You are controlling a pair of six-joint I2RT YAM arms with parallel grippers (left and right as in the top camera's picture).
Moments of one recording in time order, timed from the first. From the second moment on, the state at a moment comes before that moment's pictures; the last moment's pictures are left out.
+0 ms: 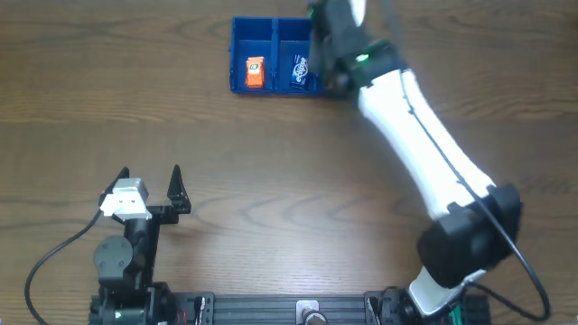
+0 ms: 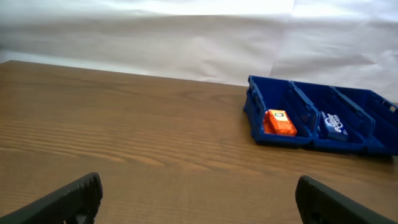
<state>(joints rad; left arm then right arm) 0.01 0.01 0.02 -0.11 0.05 -0.12 0.42 1.81 1.74 -0.68 0.30 0.40</state>
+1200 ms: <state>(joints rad) 0.01 0.01 0.02 -0.11 0.04 -0.12 0.33 2.08 1.74 -0.64 0.31 0.32</state>
